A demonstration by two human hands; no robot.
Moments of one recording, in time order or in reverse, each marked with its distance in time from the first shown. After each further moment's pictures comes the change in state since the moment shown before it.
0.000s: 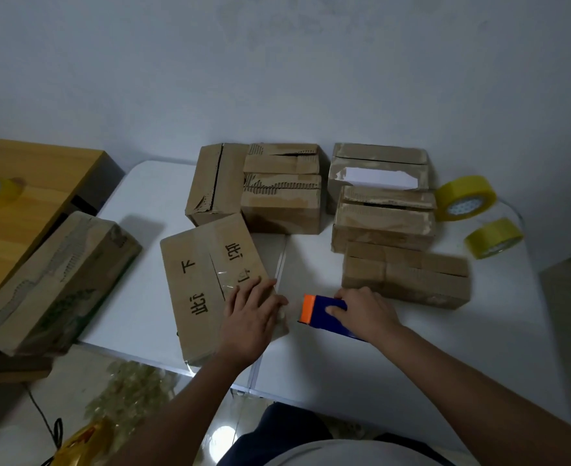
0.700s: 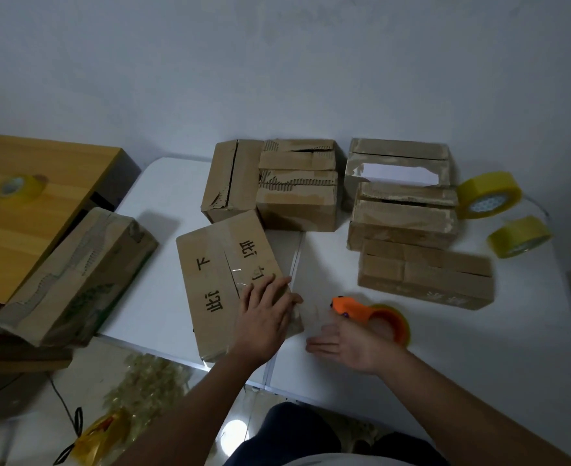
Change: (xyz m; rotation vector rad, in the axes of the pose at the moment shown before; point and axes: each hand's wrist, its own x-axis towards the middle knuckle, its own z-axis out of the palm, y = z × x) left_hand -0.003 -0.003 0.000 -0.008 -0.007 -0.006; right_hand -0.009 -0.041 0.050 1.621 -0.541 0.636
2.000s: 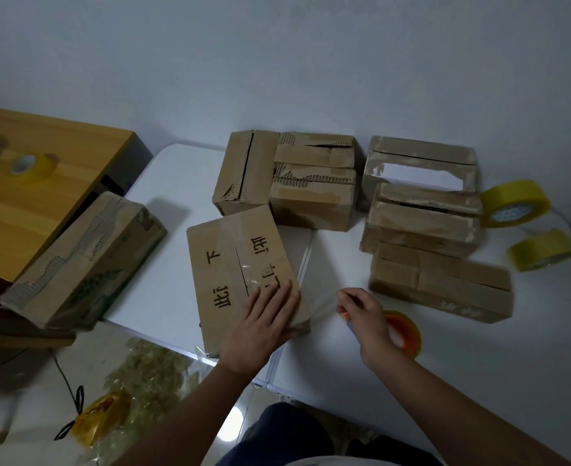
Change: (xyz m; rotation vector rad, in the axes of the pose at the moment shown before) left_hand -0.021 -0.024 0.011 0.254 0.045 0.190; right_hand 0.025 -0.011 0.001 -0.201 0.331 -0.652
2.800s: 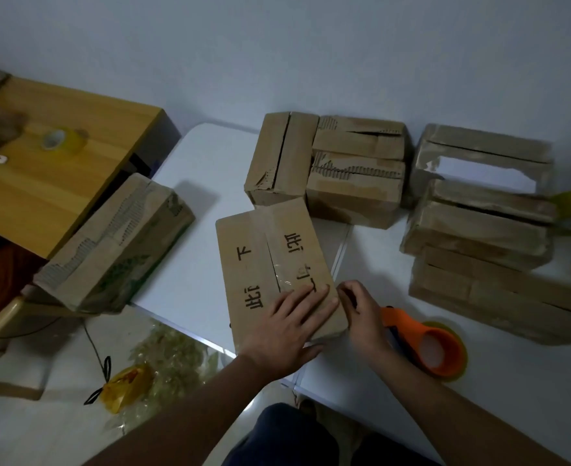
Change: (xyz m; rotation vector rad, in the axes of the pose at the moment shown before) left_hand -0.001 -0.019 -0.010 -0.064 -0.145 0.013; right_hand 0.020 0.021 0.060 -0.342 -0.222 -0.344
